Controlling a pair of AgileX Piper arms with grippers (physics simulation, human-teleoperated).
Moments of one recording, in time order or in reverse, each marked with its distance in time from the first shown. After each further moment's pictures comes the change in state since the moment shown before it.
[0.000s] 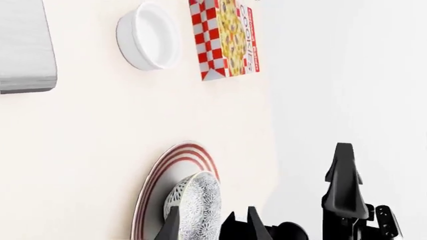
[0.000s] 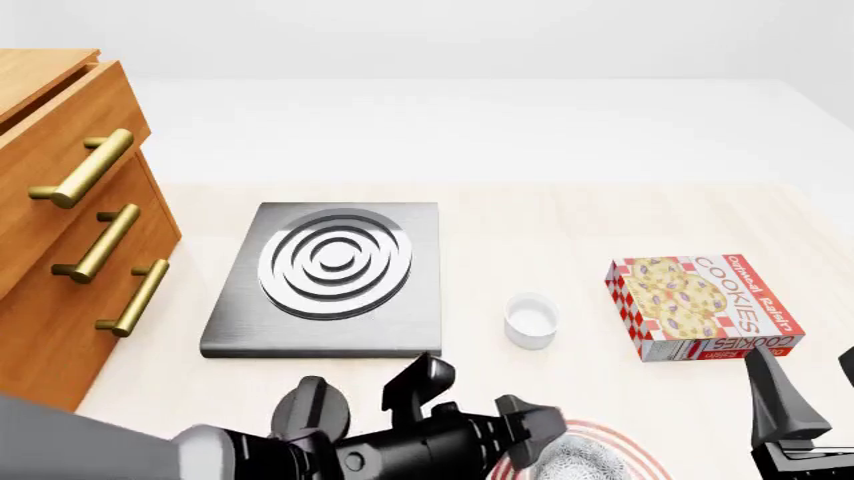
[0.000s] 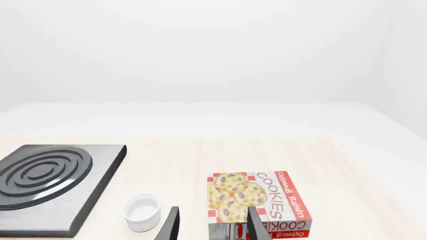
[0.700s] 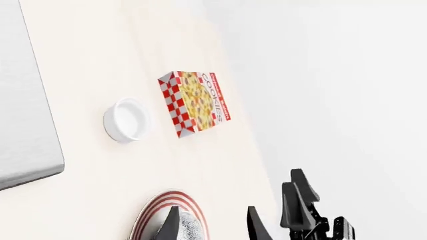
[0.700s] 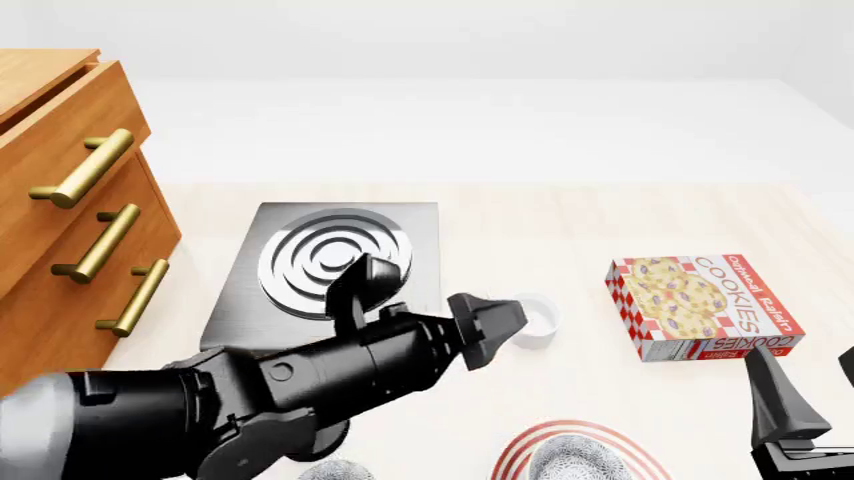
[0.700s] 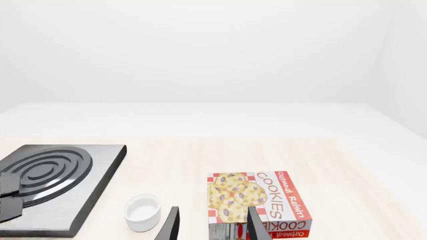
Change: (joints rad) left arm 0.151 -0.282 -0.047 0.205 0.229; right arm 0.000 0.000 0.000 0.000 0.000
